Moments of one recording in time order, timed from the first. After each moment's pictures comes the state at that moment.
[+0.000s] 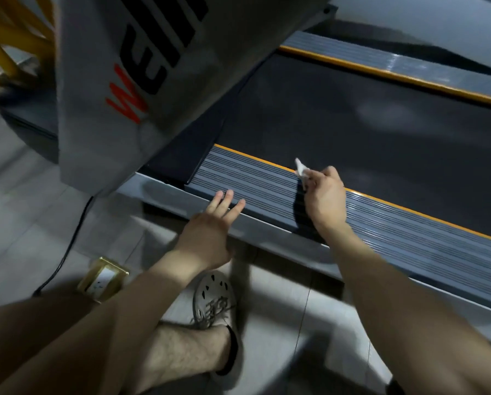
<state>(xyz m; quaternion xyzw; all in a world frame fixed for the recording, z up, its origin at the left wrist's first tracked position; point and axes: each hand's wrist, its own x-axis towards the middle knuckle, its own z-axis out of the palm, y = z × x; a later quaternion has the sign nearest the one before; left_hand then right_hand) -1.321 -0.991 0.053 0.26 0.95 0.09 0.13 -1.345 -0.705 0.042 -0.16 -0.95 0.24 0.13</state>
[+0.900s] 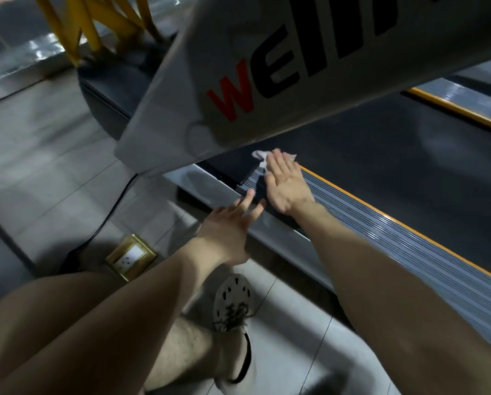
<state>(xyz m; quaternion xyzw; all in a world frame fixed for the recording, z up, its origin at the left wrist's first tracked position) -1.335 -1.038 0.055 0.20 0.96 0.05 0.18 -1.433 -0.866 0.056 0.12 -0.97 0.16 -0.11</state>
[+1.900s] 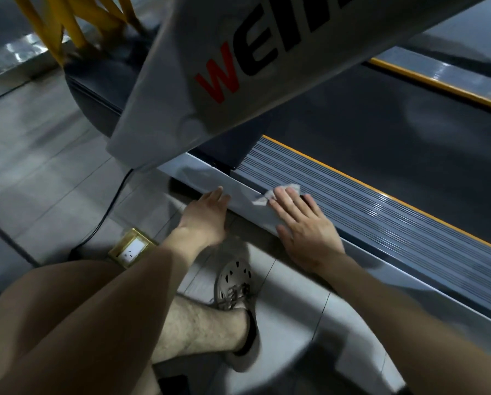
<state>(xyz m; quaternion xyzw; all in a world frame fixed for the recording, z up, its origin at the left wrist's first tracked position) -1.328 -1.064 0.050 0.10 0.98 0.03 0.18 -1.285 -0.807 0.034 0.21 -0.98 -0.03 -0.02</state>
